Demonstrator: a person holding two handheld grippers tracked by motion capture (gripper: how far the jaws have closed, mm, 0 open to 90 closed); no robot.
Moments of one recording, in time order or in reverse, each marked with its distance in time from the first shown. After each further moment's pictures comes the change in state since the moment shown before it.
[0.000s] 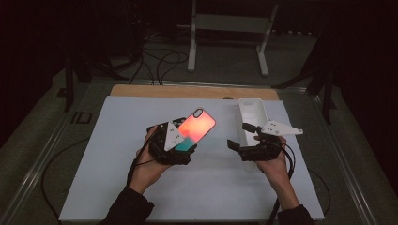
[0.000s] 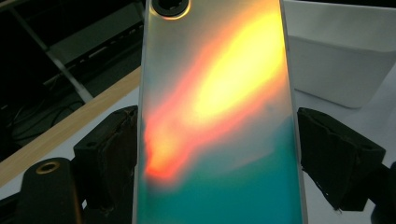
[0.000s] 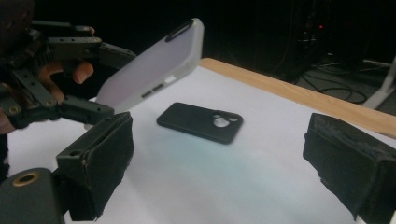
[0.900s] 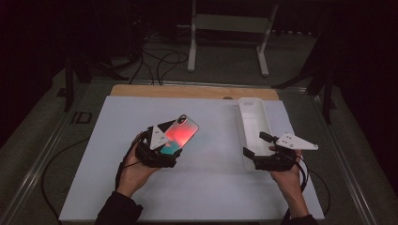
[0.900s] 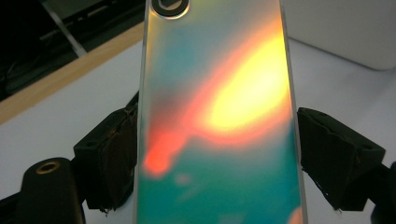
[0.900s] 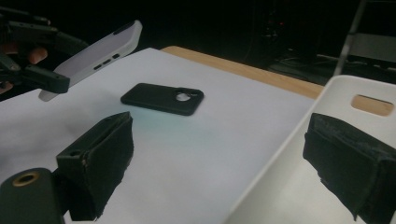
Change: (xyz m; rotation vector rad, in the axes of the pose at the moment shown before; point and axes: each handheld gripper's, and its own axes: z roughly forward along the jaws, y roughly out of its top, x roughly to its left) left arm 0.024 -0.035 -0.008 0.112 0.002 -0.084; right arm -0.014 -0.036 -0.037 0.004 -0.135 -0.014
